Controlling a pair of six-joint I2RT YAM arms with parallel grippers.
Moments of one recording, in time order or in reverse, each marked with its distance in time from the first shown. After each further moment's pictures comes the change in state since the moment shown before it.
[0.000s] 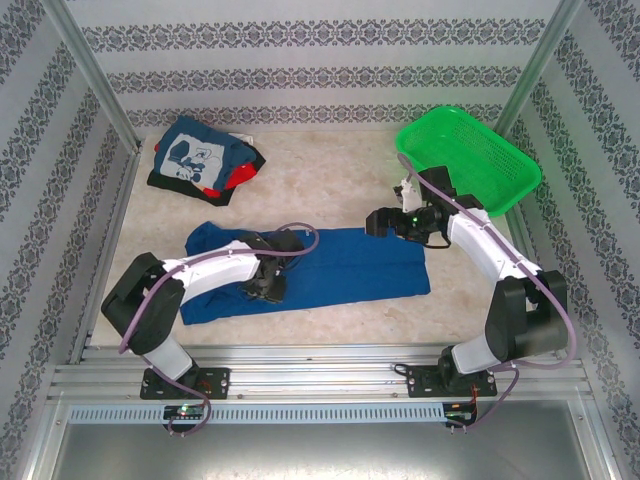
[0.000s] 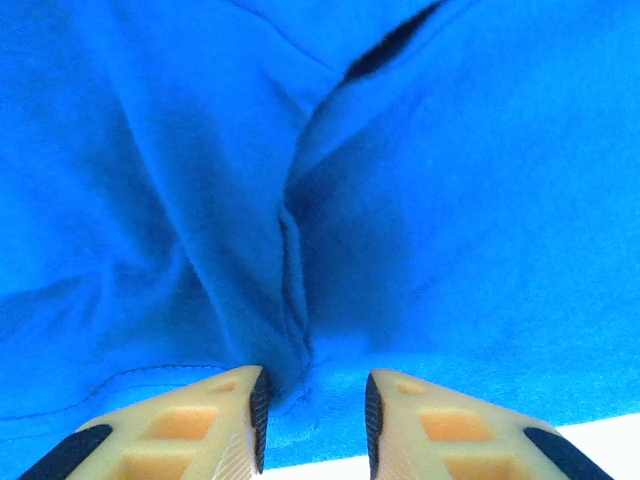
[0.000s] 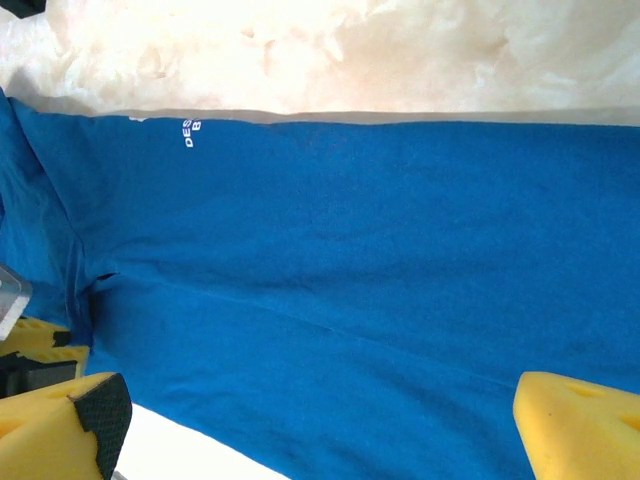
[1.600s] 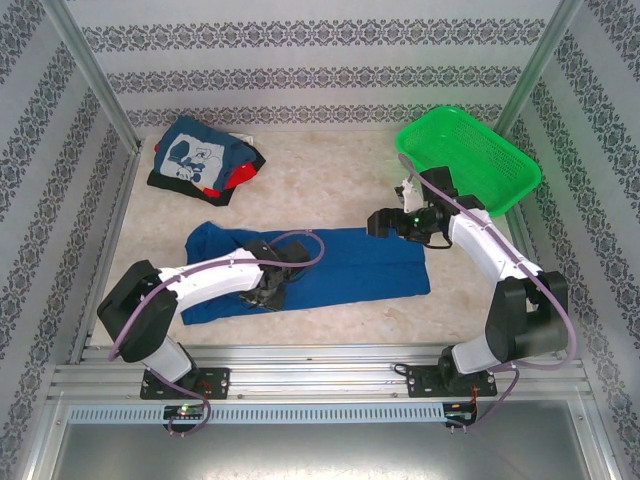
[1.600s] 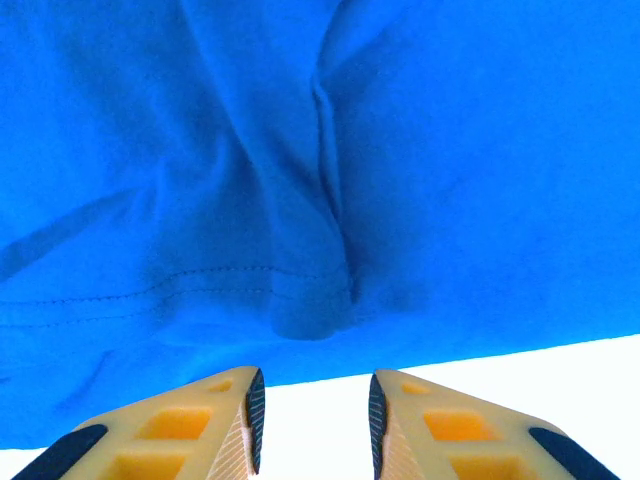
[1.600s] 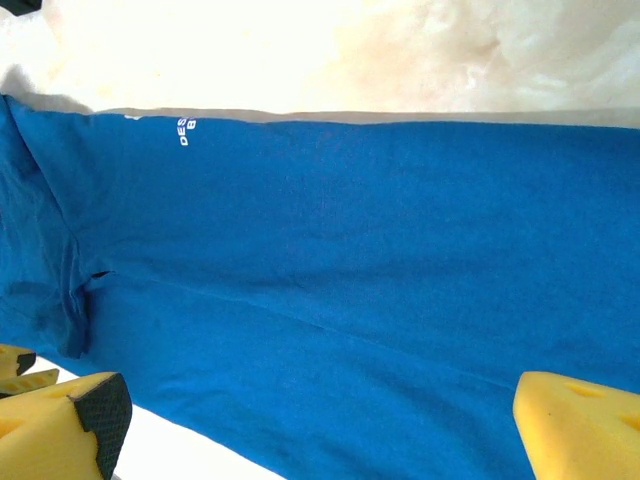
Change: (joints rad) left arm -0.092 -0.046 0.005 -0.113 -0.104 -0.097; right arm -0.006 -0.005 -0.006 0.000 -0.001 -0.016
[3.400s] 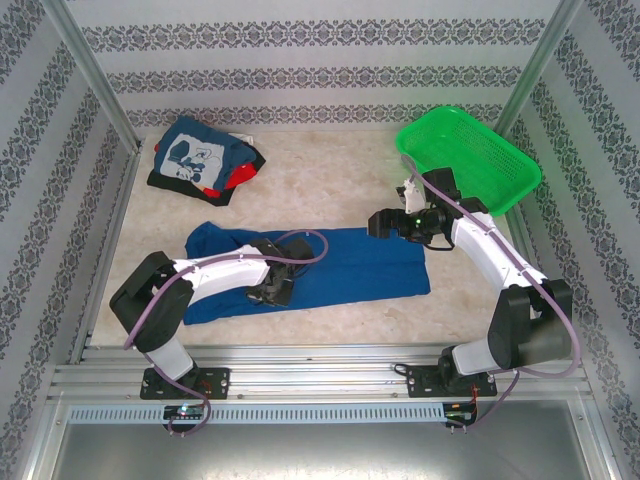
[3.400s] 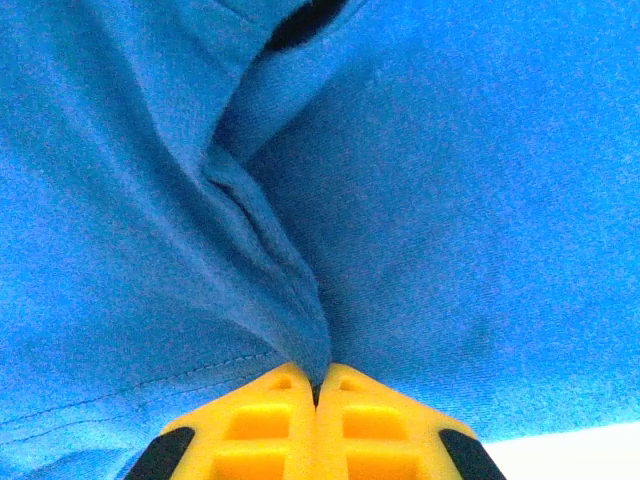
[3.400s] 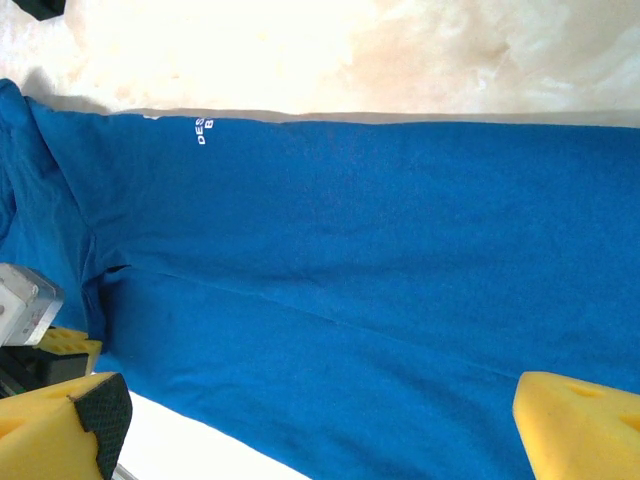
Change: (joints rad) left arm 0.026 0.080 0.009 0.113 0.055 0.026; right arm 0.000 -0.040 -0.014 -0.003 -0.011 0.001
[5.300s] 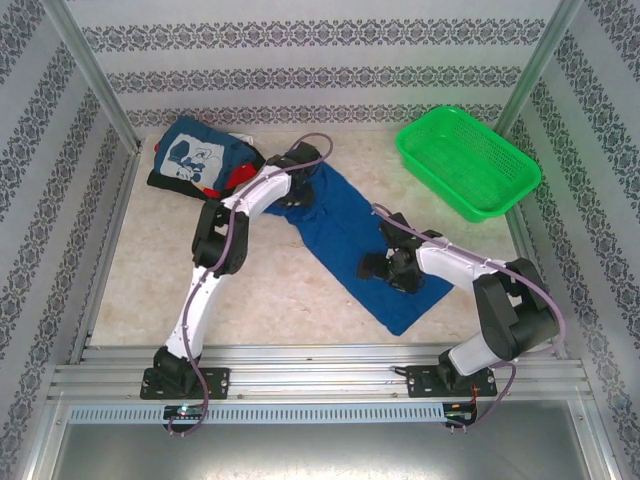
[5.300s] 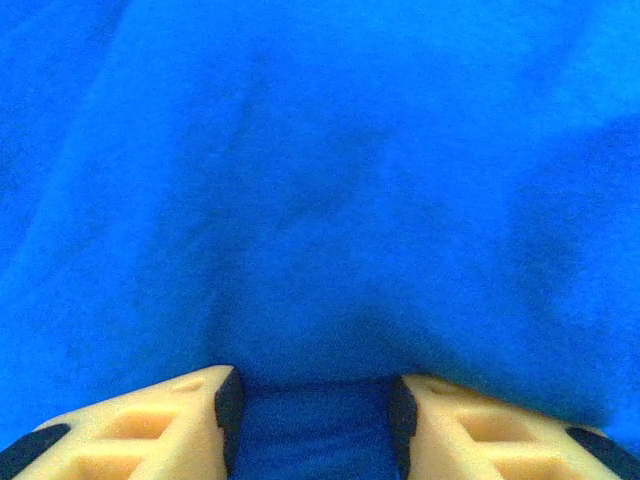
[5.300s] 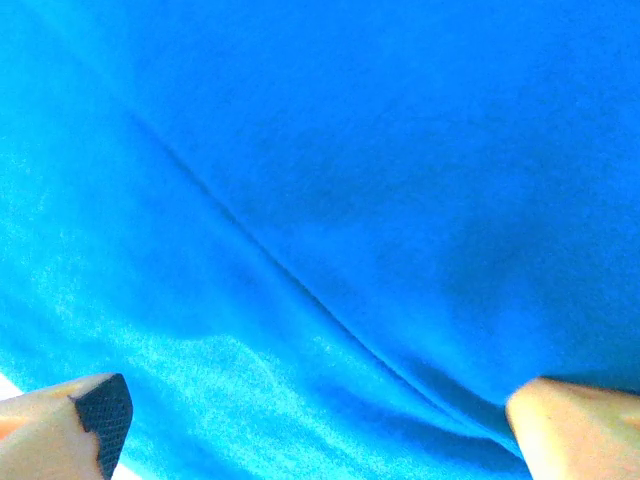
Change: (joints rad) left arm 0.349 0.885 1.283 -0.032 0.016 0.169; right arm 0.276 0.081 -0.290 0.109 0.342 0.488
